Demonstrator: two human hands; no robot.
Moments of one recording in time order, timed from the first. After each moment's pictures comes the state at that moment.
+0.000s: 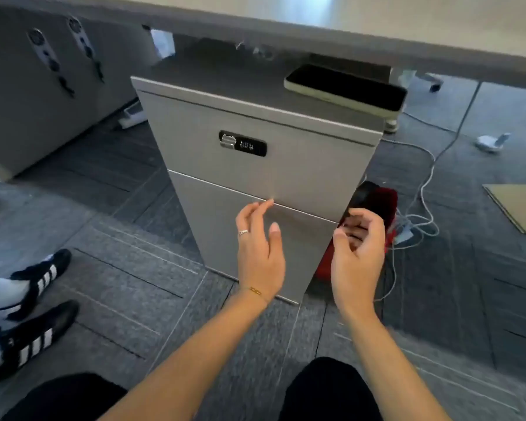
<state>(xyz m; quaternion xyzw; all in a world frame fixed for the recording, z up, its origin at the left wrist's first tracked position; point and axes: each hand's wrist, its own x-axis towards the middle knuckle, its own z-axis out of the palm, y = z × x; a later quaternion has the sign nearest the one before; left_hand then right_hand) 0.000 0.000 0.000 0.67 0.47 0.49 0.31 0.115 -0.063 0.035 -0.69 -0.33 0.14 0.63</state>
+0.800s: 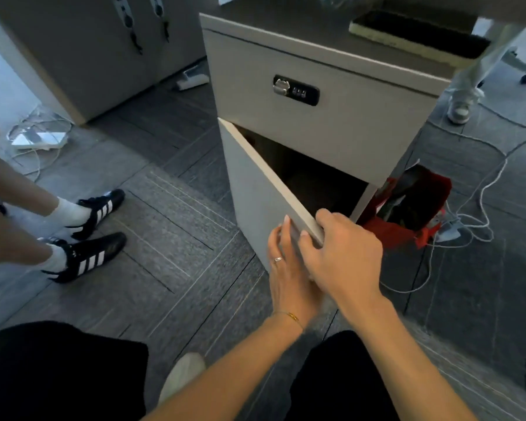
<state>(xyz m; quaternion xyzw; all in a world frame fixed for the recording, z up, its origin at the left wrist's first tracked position) 0.000 -0.104 -0.052 0.67 0.65 0.27 0.21 0.070 -0.102 0.039 -0.71 -0.66 -0.02 0.23</state>
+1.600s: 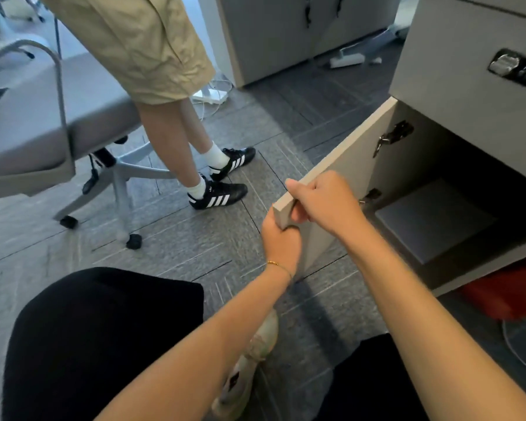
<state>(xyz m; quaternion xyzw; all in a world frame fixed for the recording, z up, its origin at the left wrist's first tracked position) -0.183 -0.103 -0.034 0.24 0.67 0.63 0.32 -0.109 -0.041 0.040 -0.49 -0.74 0.40 0.23</state>
